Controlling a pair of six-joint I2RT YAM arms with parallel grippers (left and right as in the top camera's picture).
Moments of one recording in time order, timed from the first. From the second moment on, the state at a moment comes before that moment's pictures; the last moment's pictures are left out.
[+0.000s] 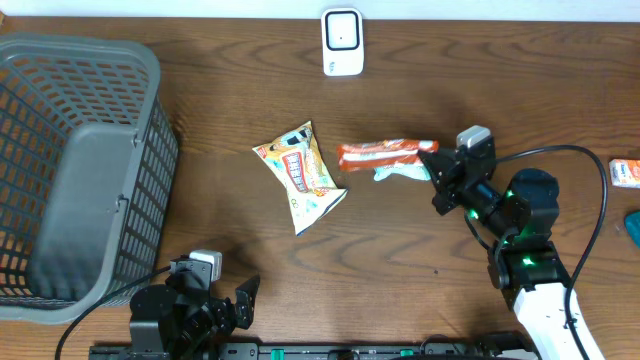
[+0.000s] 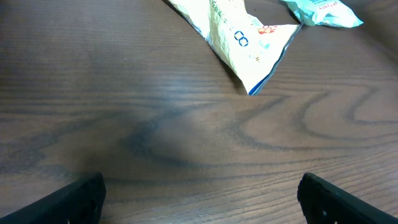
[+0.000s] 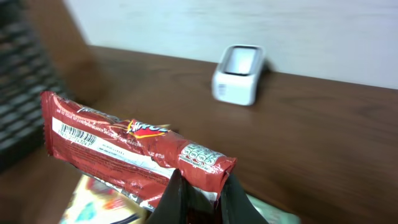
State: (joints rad) left arm -0.03 0.01 0.35 -1.06 0.36 -0.07; right arm 0.10 0.99 0.50 0.21 -0.50 0.03
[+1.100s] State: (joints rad) left arm -0.03 0.01 0.35 -1.06 0.36 -0.07; right arm 0.58 1.92 1.09 1.03 0.83 -1.23
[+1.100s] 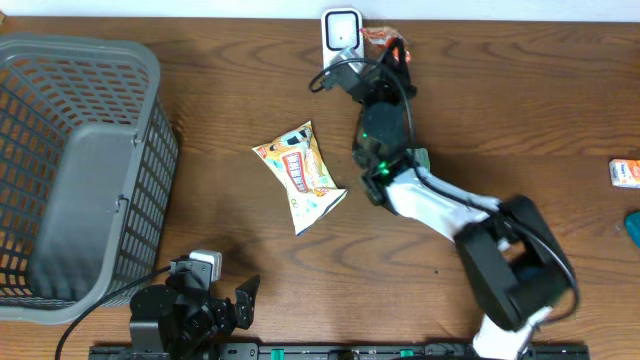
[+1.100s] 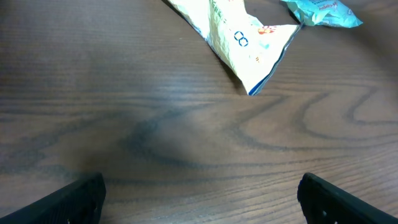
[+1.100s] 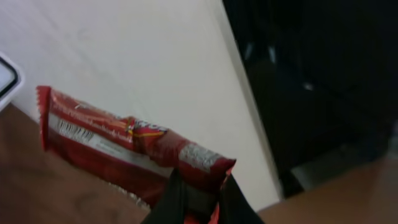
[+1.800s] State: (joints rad) left arm -0.03 0.01 0.35 -1.06 0.36 -0.07; right arm 0.58 2.37 1.74 0.59 1.06 -1.45
